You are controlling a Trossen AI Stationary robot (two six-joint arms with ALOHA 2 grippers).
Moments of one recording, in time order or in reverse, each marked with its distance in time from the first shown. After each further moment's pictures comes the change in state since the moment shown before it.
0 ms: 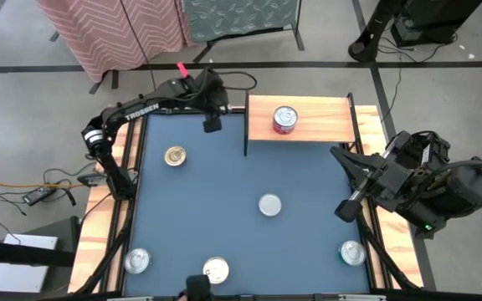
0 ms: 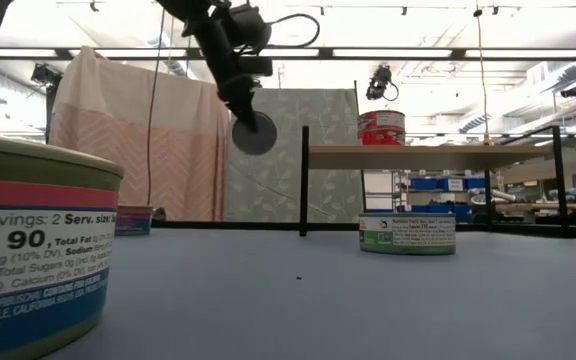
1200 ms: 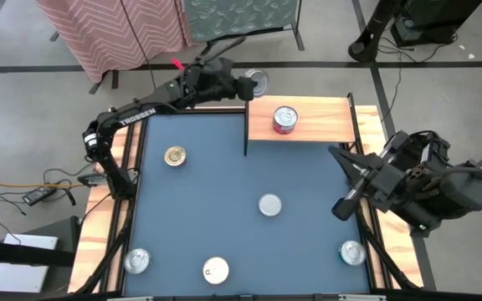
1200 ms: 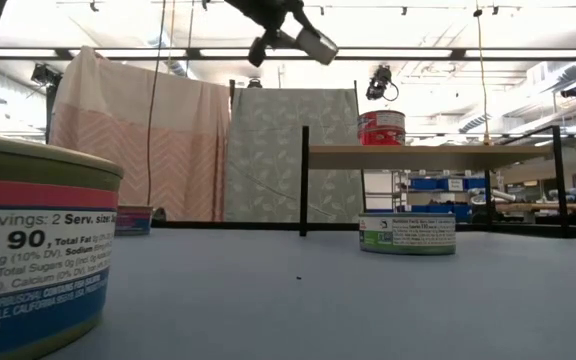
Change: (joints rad) left arm -0.126 -0.014 0.160 0.490 0.023 -1.174; right arm -0.017 -0.002 0.000 -0.078 0.000 0.016
